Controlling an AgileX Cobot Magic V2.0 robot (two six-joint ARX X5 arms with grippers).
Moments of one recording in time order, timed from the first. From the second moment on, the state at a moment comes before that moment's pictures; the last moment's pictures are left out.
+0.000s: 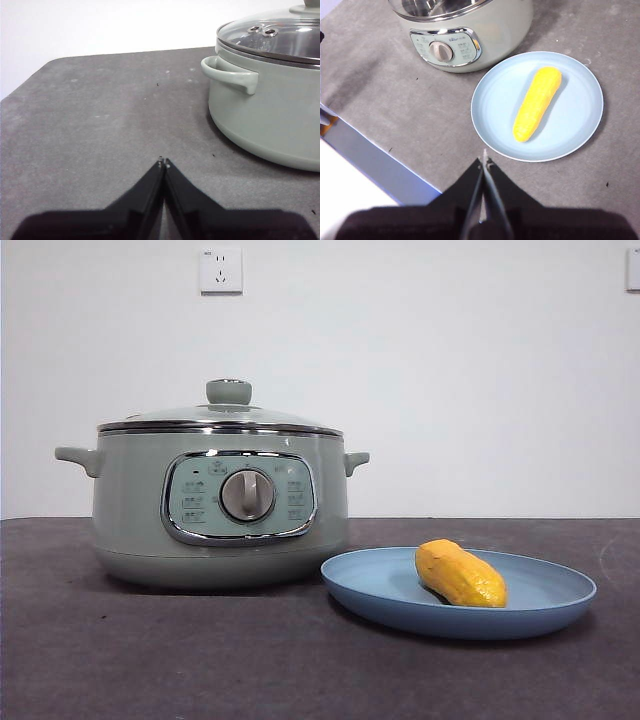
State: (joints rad) left arm 0.06 0.00 0.02 -0.18 0.06 0.06; right arm 0.51 0.56 0.80 -0.88 -0.21 0.11
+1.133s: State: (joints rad) left arm 0.06 0.00 0.02 -0.18 0.06 0.05; right arm 0.11 0.21 0.56 -0.42 -0.18 -0.02
